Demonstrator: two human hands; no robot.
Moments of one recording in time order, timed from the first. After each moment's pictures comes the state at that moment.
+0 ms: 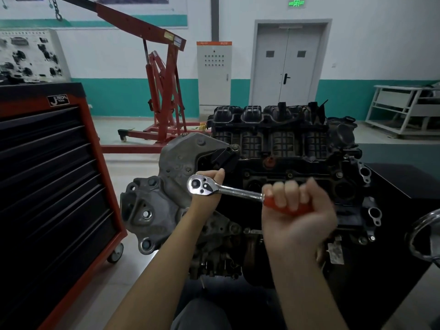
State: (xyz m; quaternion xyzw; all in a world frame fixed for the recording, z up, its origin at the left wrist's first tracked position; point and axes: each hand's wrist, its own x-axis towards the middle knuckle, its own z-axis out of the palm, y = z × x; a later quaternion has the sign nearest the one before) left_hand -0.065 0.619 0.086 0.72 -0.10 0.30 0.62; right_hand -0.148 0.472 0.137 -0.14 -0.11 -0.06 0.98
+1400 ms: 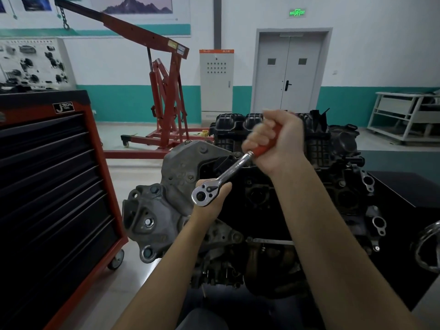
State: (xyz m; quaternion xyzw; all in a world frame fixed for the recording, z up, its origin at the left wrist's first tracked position) left_hand -0.058 0.622 0.075 0.68 -0.07 0.28 0.68; right_hand -0.077 0.491 0.228 -0.32 -0.14 0.12 0.93
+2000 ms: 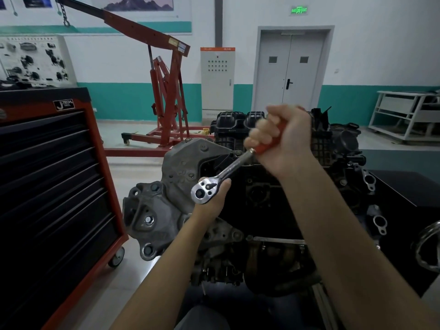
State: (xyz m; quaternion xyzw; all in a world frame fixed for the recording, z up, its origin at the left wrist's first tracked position) left_hand -0.052 0.621 0.072 0.71 -0.05 0.28 0.65; right_hand -0.087 0.484 0.230 -0.35 -0.18 0.10 0.92
